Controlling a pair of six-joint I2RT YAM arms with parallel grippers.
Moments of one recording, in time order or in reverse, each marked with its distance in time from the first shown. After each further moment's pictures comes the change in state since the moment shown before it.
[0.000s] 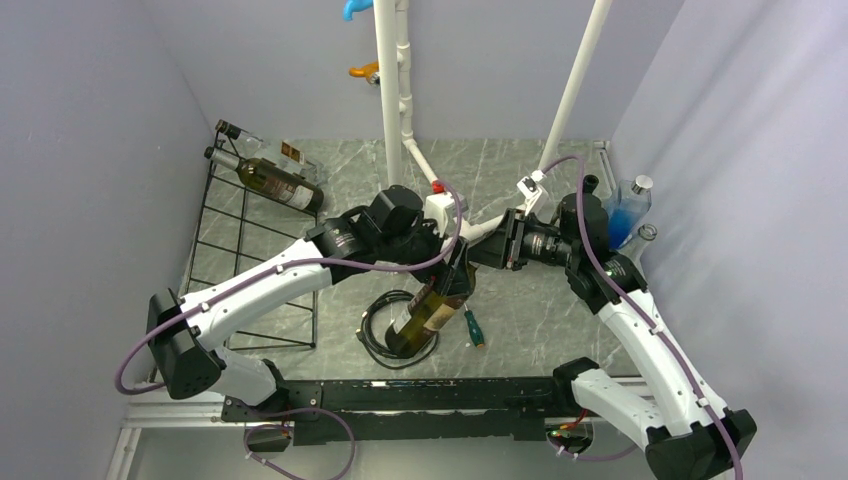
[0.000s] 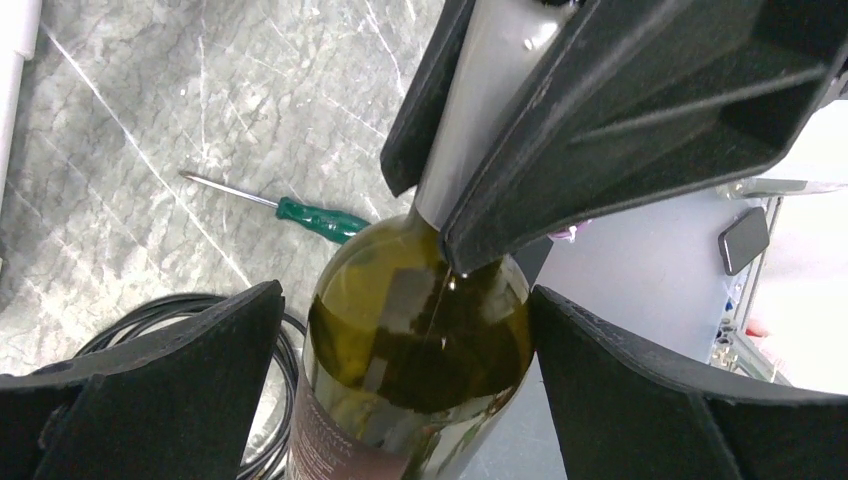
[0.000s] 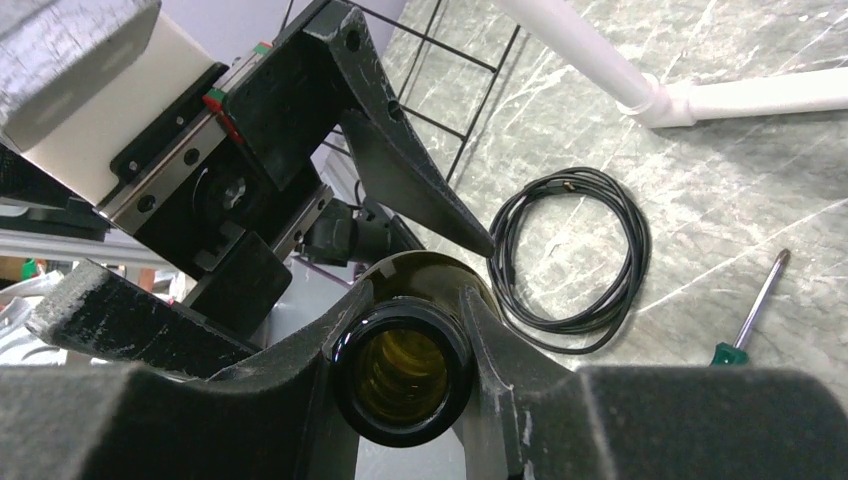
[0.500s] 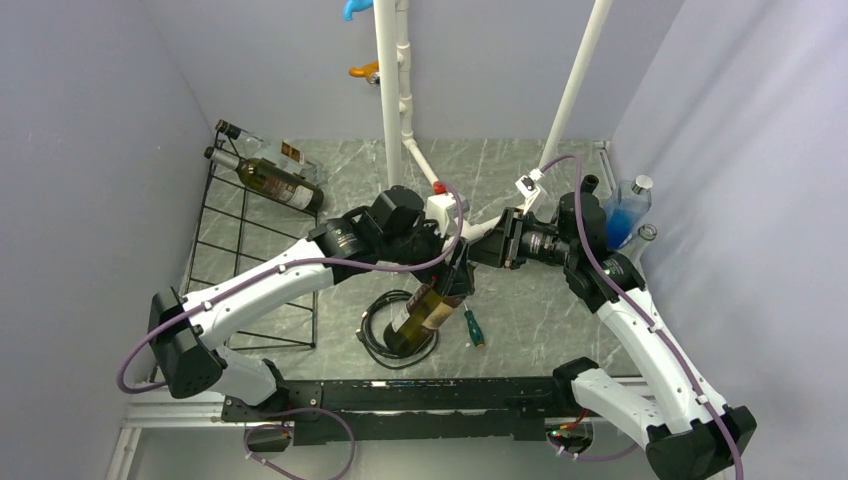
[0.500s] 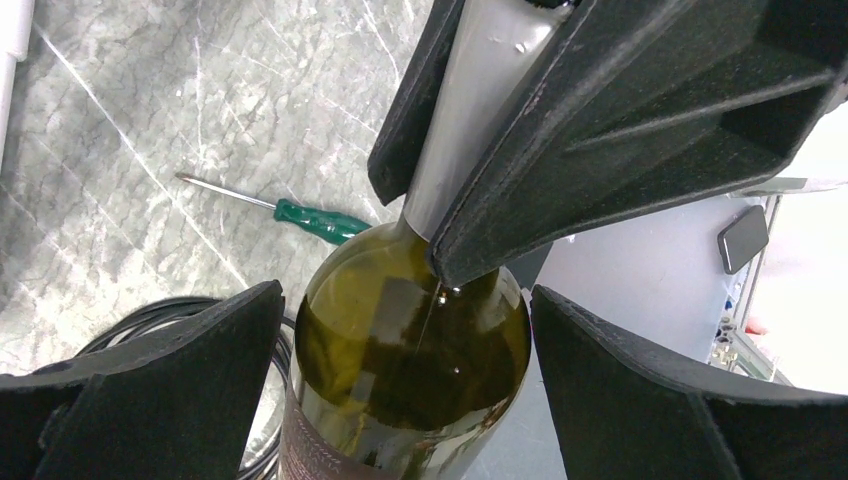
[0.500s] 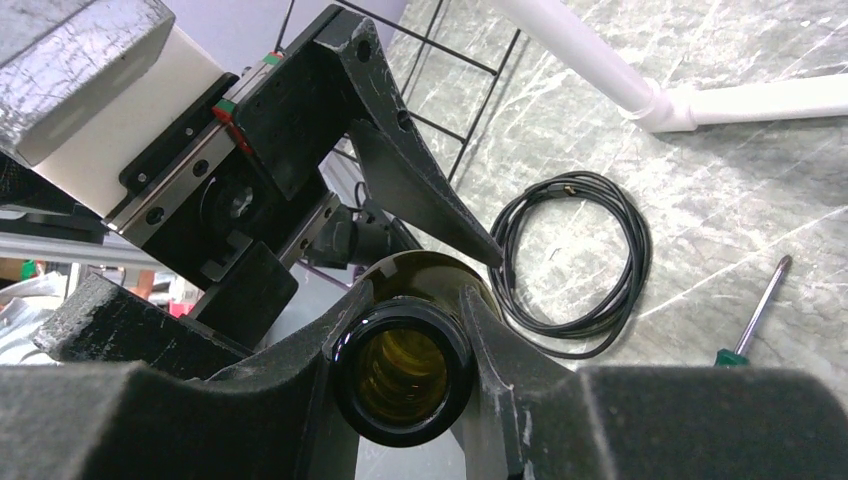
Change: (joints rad) left arm 0.000 0.005 -0.005 0.020 0.005 -0.006; right arm 0.014 0.011 0.000 0.014 0.008 0.006
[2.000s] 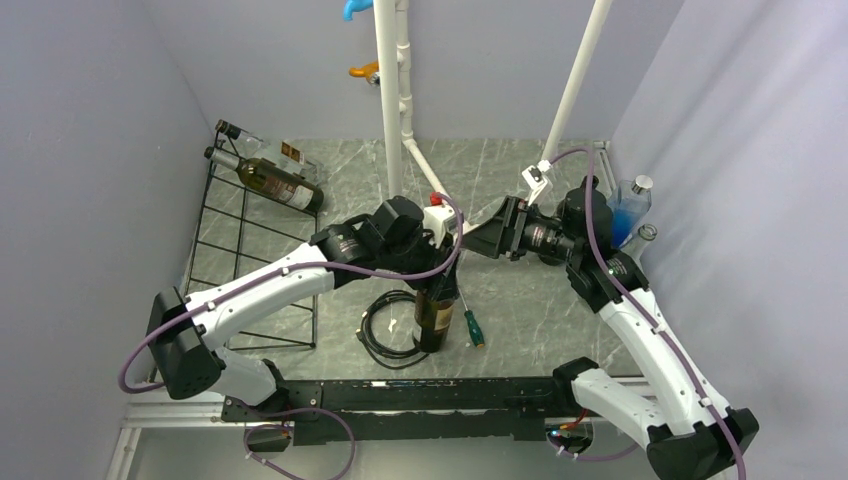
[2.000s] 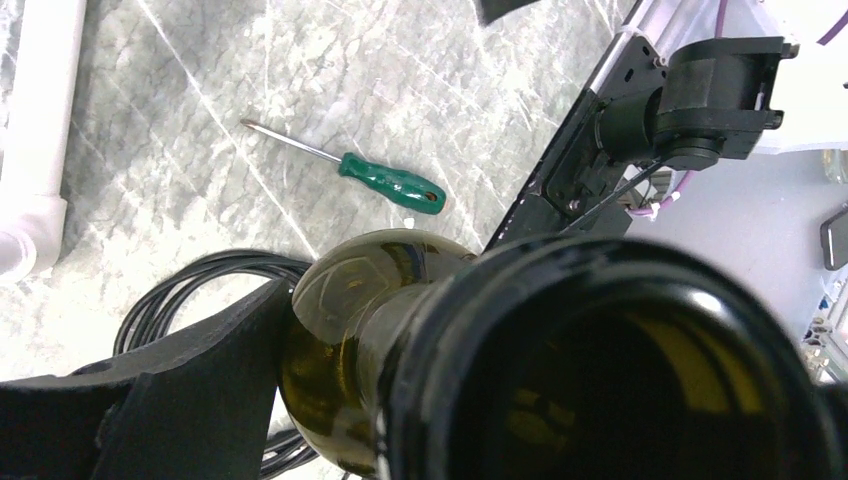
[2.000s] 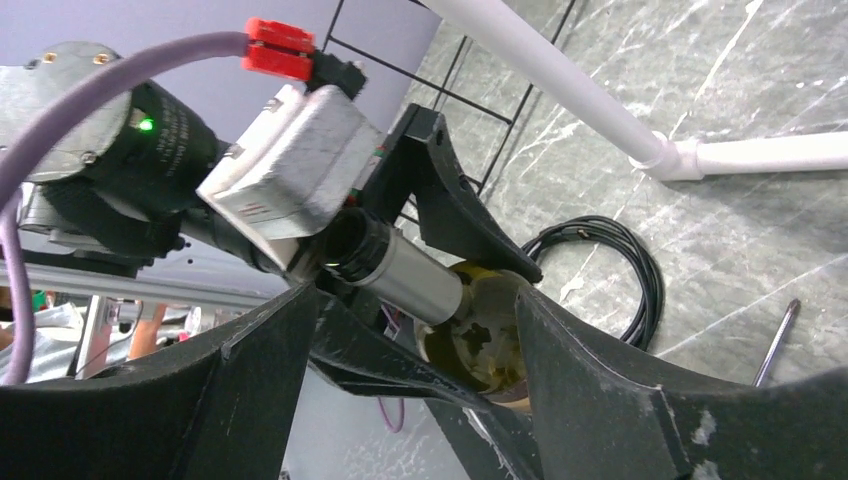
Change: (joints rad) left arm 0.000 -0.008 -0.063 -0.049 -0.082 0.071; right arm 0.007 0.002 0.024 0.070 0.043 0.064
